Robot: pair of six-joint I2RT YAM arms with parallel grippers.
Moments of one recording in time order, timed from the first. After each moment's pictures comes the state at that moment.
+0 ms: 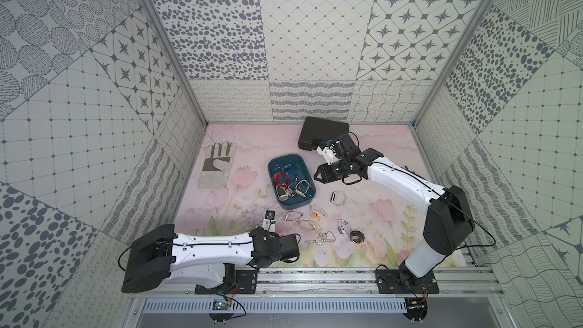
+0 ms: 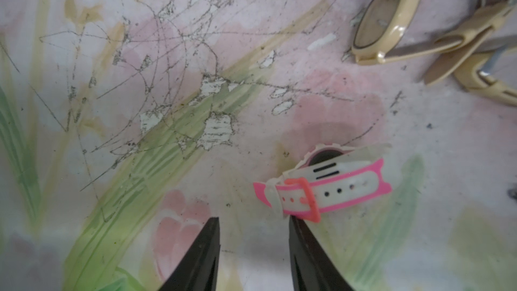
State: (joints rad) left arm -1.32 1.17 0.55 -0.90 -0.50 -1.20; right arm 0.61 1.67 1.36 -0.66 -0.31 0.28
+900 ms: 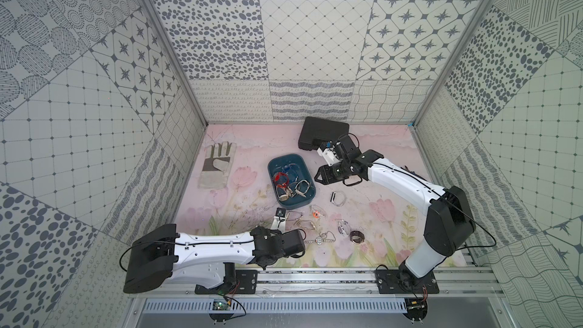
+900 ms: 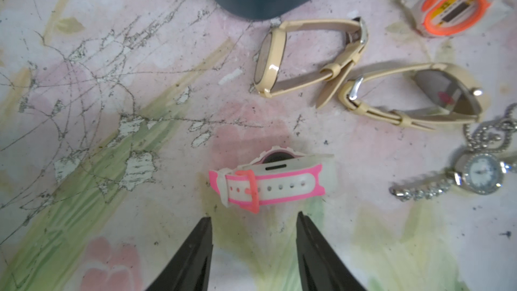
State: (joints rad) left arm -1.31 1.18 0.55 -0.70 -0.47 -1.06; right arm 0.61 1.67 1.34 -0.65 -0.31 0.28
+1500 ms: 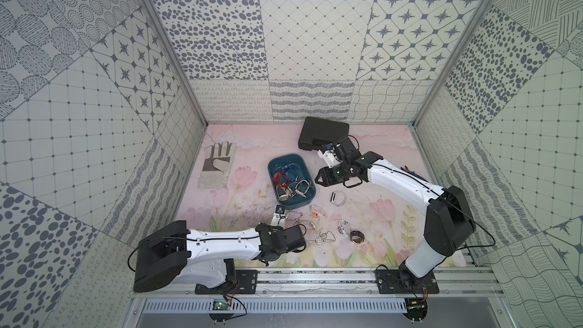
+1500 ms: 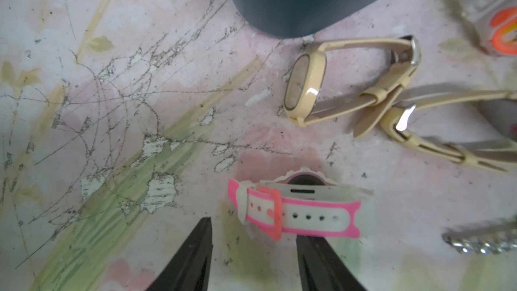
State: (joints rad) left arm -1.24 1.26 0.55 -0.67 -0.52 -1.02; right arm 0.60 1.67 1.31 -0.64 -0.31 0.28
